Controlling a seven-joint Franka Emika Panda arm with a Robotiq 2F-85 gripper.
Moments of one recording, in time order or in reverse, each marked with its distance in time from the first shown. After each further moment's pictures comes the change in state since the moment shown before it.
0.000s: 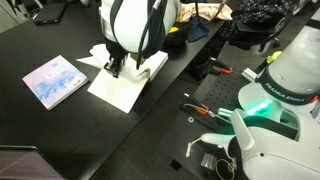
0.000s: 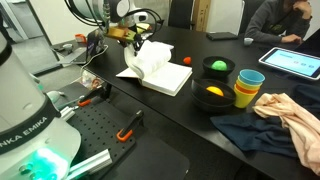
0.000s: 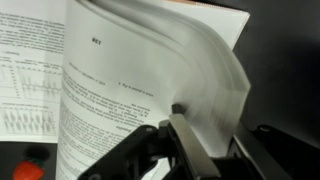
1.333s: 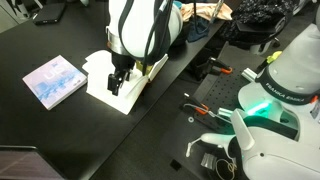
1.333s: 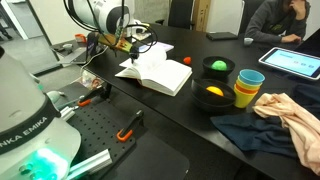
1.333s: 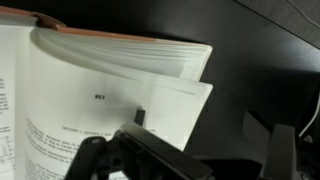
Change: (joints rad) arm -0.307 0.174 0.284 -0.007 -0.058 0.021 -0.050
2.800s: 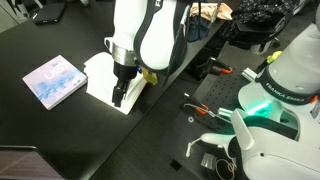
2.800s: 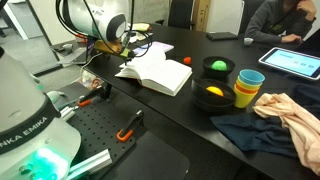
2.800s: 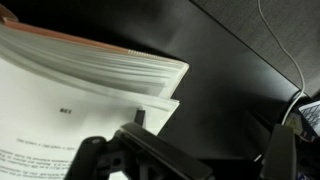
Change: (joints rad) arm -0.016 0.083 0.016 -0.024 -0.187 0.080 -0.019
